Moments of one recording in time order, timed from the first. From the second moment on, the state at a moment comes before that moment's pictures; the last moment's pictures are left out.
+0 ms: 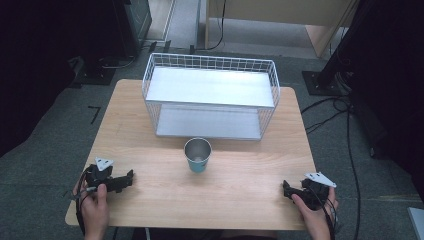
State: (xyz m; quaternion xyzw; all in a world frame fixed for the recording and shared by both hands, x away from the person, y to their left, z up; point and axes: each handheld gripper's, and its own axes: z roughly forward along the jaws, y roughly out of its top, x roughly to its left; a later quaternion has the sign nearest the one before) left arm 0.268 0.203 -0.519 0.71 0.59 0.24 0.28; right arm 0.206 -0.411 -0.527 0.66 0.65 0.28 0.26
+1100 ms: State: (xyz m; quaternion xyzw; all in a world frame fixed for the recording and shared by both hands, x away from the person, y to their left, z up) left arm 0.268 0.203 -0.519 0.71 0.59 0.24 0.28; right arm 0.217 -0.343 -0.504 0.62 0.66 0.32 0.27
